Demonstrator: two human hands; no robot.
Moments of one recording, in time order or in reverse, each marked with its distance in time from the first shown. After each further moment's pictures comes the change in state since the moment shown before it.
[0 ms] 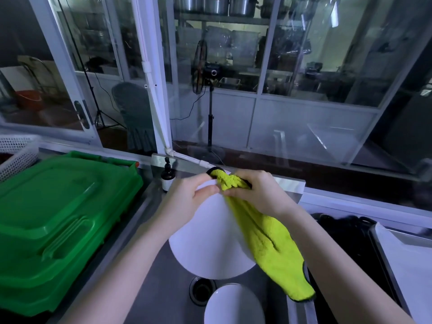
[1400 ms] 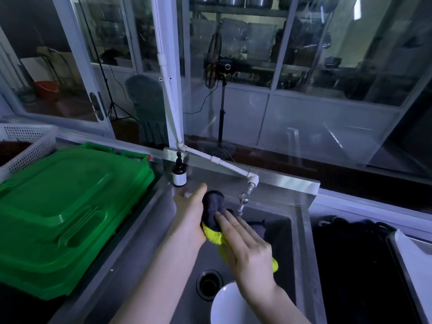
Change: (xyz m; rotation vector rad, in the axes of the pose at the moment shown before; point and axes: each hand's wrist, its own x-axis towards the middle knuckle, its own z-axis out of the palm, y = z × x) left_hand -0.010 0.017 0.027 -1.003 0.471 -0.928; right_hand -0.077 -0.007 0.114 -0.400 0.538 -0.280
